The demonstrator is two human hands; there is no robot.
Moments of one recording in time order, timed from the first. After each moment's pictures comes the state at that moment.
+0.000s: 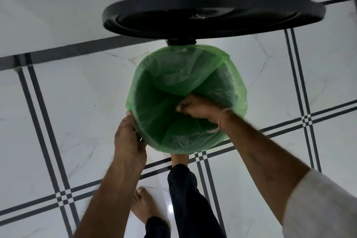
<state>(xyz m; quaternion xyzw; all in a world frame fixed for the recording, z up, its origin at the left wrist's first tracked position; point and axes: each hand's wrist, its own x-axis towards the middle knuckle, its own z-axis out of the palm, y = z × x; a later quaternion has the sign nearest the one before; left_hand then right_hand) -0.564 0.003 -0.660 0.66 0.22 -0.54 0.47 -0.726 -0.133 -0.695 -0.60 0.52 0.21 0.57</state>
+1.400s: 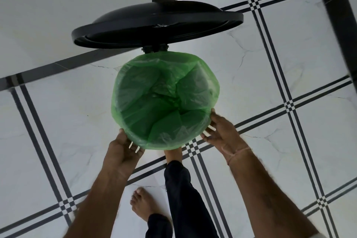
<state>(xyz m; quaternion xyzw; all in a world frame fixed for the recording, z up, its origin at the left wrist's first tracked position) -0.569 0.029 -0.658 0.58 0.30 -0.60 0.45 -0.835 -0.053 -0.661 0.01 0.69 -0.25 0.68</state>
